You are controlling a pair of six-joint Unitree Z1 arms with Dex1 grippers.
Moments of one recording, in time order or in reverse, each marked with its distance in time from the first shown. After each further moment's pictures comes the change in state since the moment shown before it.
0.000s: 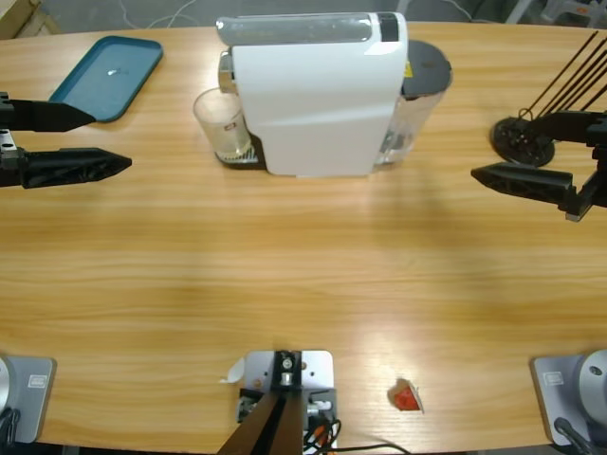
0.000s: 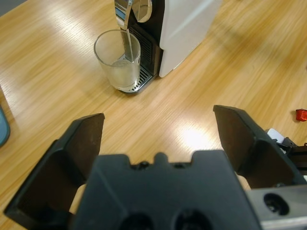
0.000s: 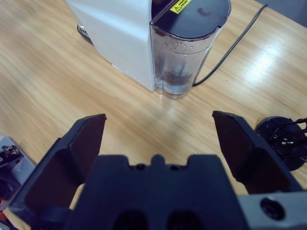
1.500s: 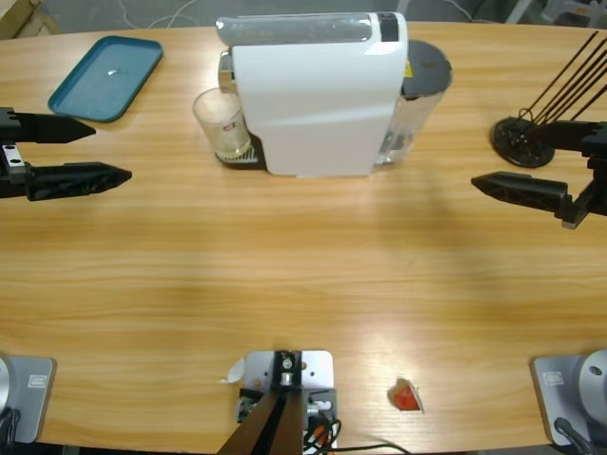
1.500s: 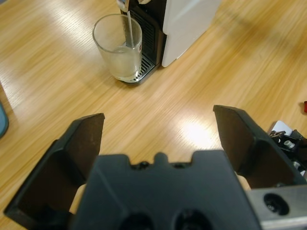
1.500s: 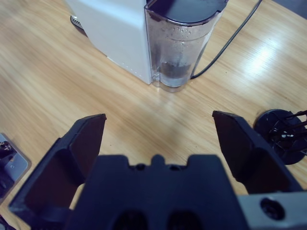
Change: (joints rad) arm 0 0.017 0.000 0.032 0.001 0.000 0.025; arm 1 0.000 0.000 0.024 0.000 -0.014 0.000
